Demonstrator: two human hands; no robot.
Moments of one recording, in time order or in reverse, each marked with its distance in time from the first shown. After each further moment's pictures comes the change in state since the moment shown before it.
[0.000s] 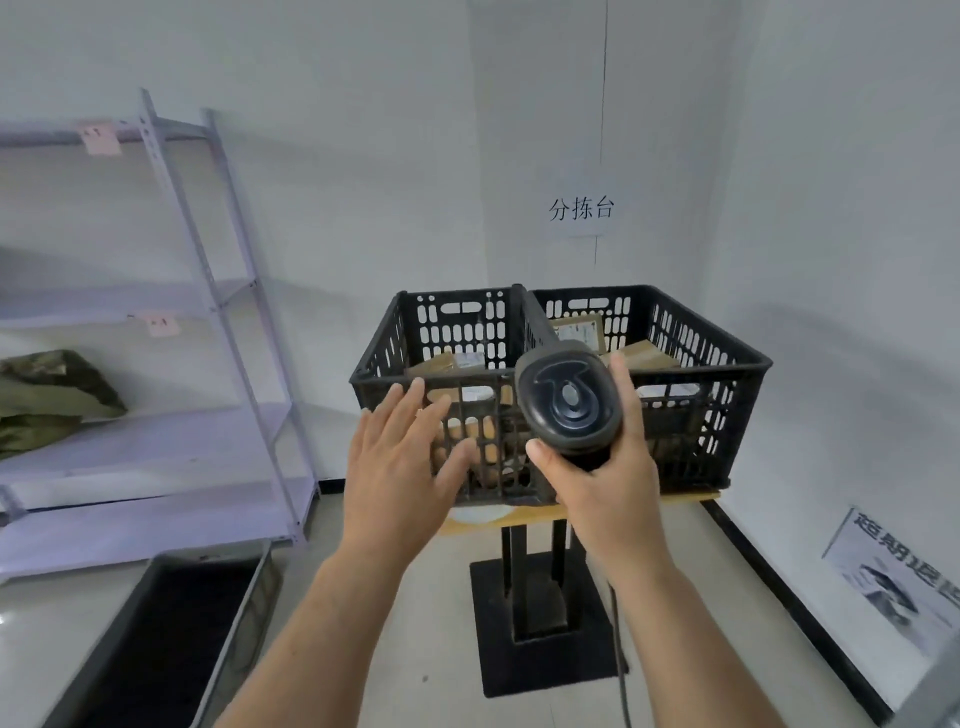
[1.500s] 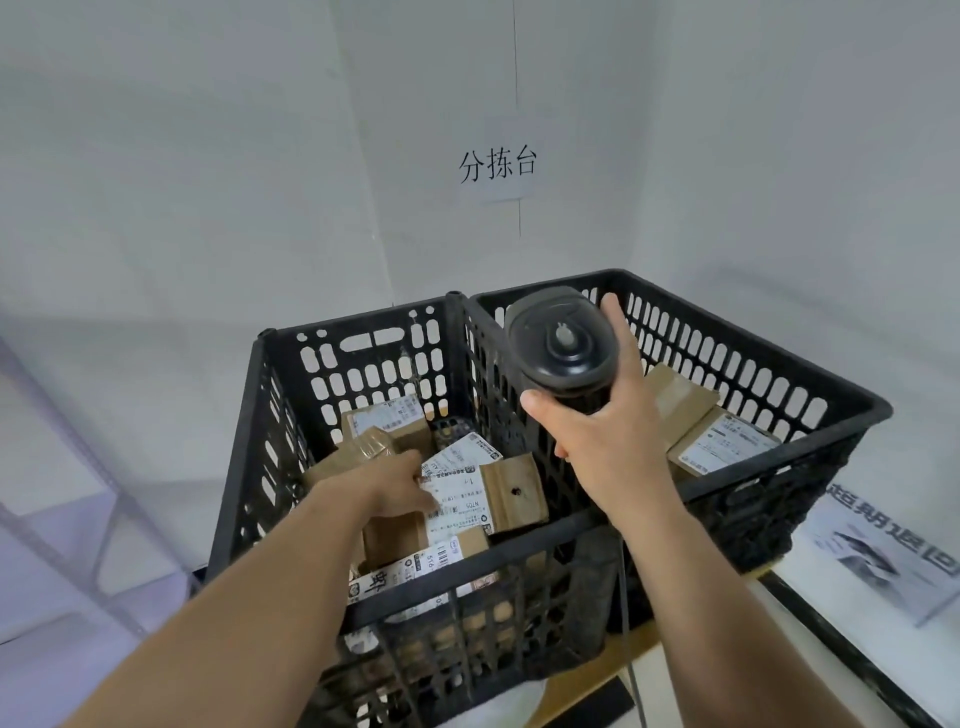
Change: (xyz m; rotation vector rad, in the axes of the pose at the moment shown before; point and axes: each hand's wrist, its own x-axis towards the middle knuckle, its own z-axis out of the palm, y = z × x) left_hand 0.371 -0.150 0.245 0.173 -1.071 0.041; right_hand 0.290 0.124 0.099 -0.209 0.183 0.181
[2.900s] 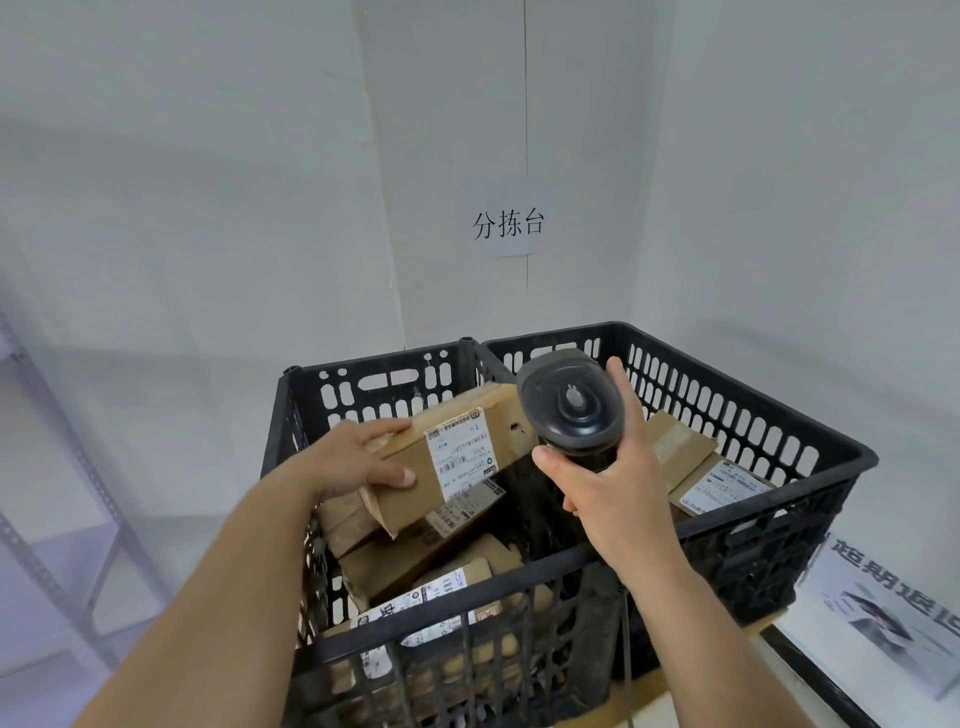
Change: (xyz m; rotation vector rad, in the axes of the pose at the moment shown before) left_hand -0.052 -0.034 -0.058 -0.616 0.233 0.216; right_hand -0.020 0.006 0.000 -0.032 -0.011 -0.038
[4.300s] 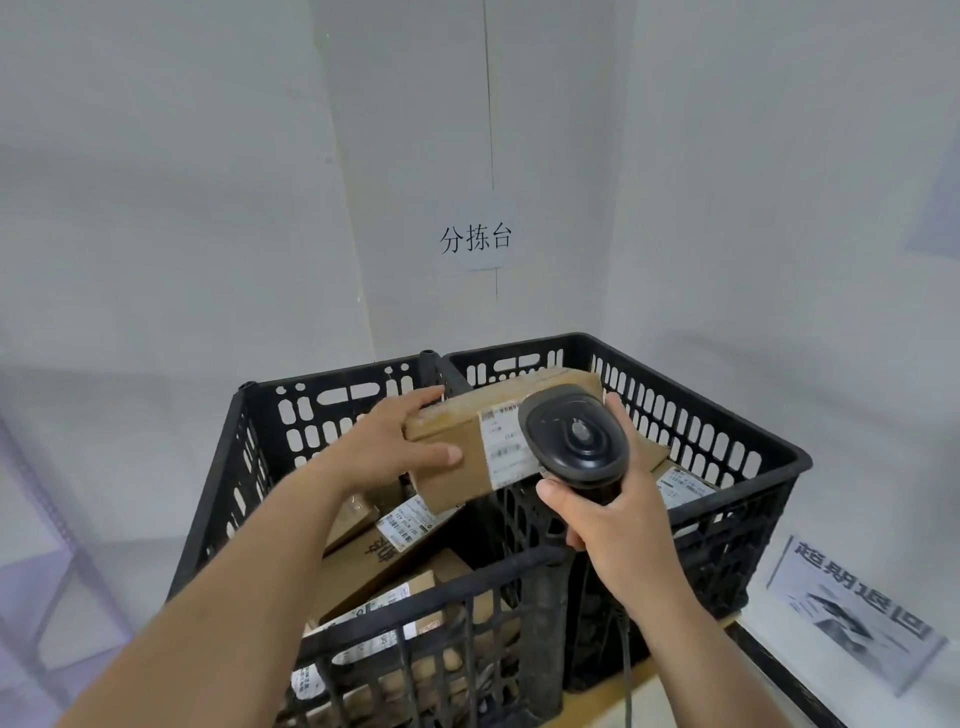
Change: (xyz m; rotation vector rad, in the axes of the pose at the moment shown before) left_hand 0.004 0.078 0.053 -0.019 0.048 0.258; right_hand -0.015 0.014 -0.048 0.116 0.025 0.058
